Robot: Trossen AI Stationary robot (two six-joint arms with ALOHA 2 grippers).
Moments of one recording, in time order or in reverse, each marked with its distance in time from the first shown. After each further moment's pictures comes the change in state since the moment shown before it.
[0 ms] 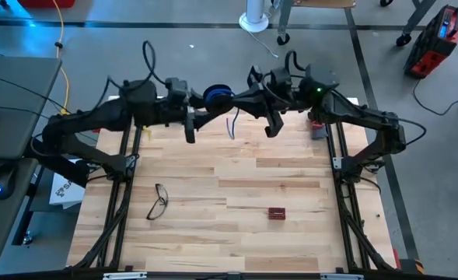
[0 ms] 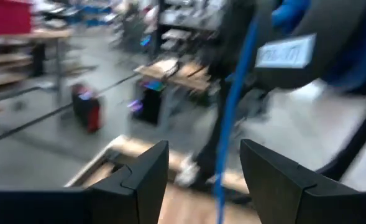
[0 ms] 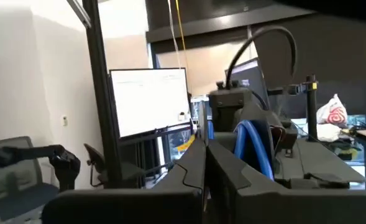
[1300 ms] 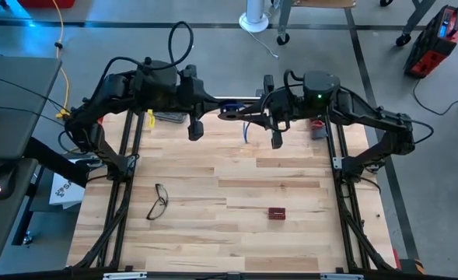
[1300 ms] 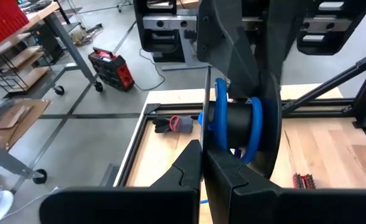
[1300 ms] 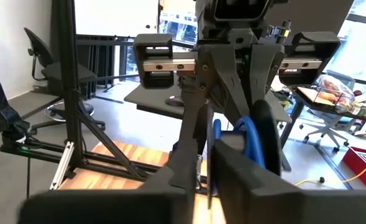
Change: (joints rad) left arm -0.010 0.391 0.836 -0.813 -0.063 0.356; right arm 0.048 -0.086 0.001 -0.481 0.165 -0.414
